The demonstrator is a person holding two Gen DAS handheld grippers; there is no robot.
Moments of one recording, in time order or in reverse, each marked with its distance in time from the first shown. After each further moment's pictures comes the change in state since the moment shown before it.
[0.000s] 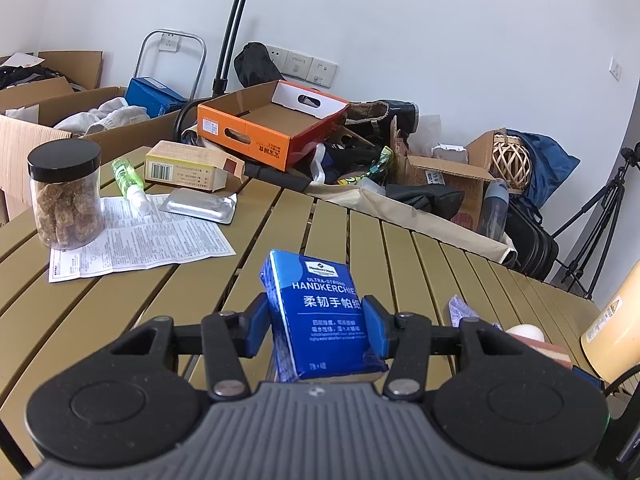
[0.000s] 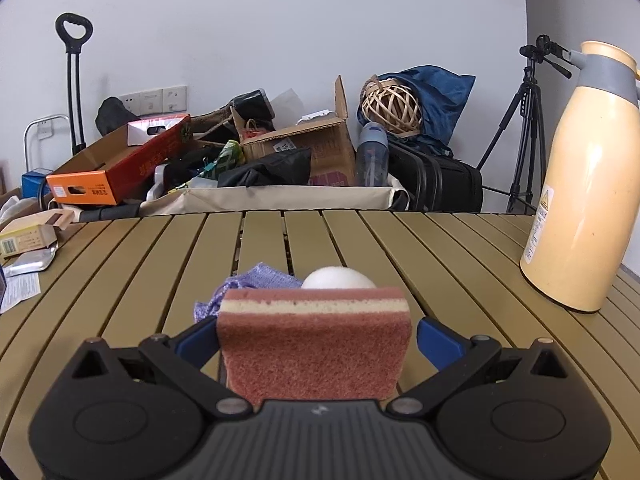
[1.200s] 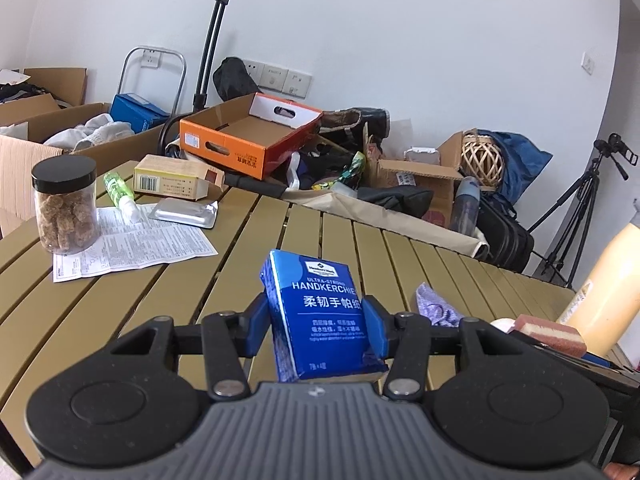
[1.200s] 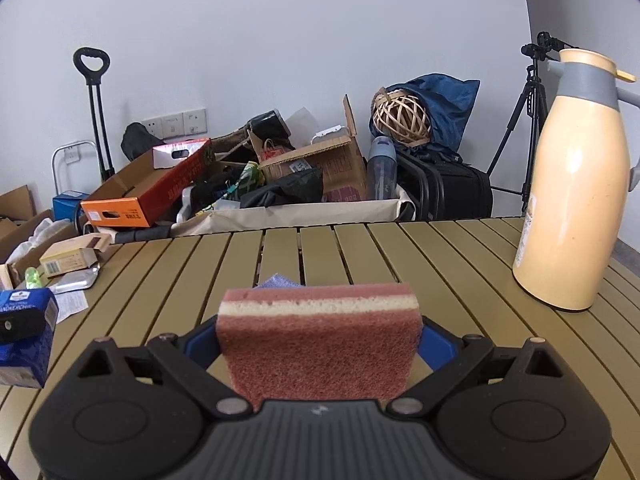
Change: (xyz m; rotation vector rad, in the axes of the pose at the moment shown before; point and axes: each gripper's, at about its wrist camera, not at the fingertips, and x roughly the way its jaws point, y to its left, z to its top) left arm -0.042 -0.015 -0.015 0.042 -0.035 -0.055; right arm -0.069 -0.032 0.008 0.054 -0.028 0.099
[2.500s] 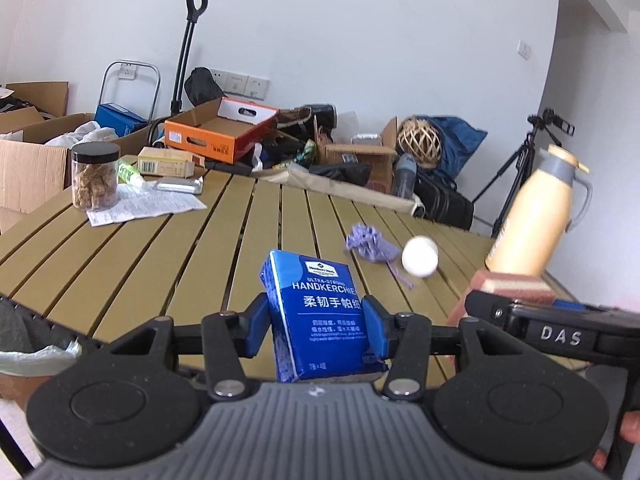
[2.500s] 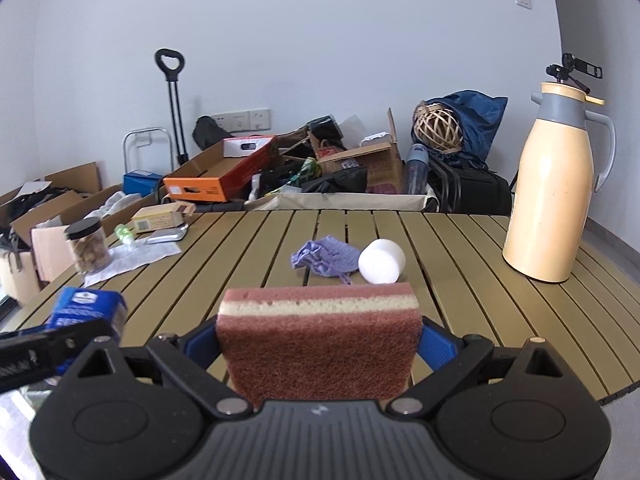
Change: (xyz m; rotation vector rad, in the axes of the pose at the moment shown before) left arm -0.152 -0.009 -0.085 0.085 0.007 -0.105; right arm -0.171 -0.009 -0.057 -0.091 0.006 0.150
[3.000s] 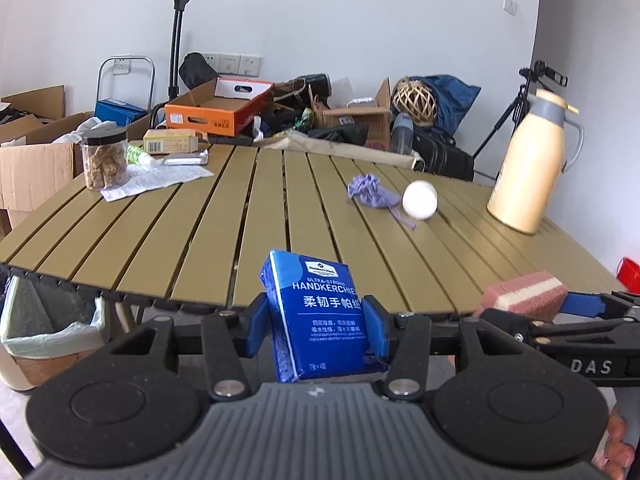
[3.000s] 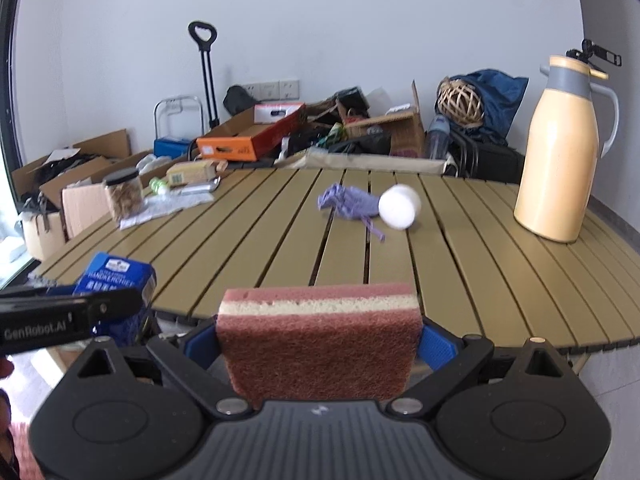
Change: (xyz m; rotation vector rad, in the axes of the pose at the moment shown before) left arm -0.028 -0.004 -0.040 0.092 0.081 0.033; right arm -0.039 -0.003 -0.057 -0.037 0.091 0.076
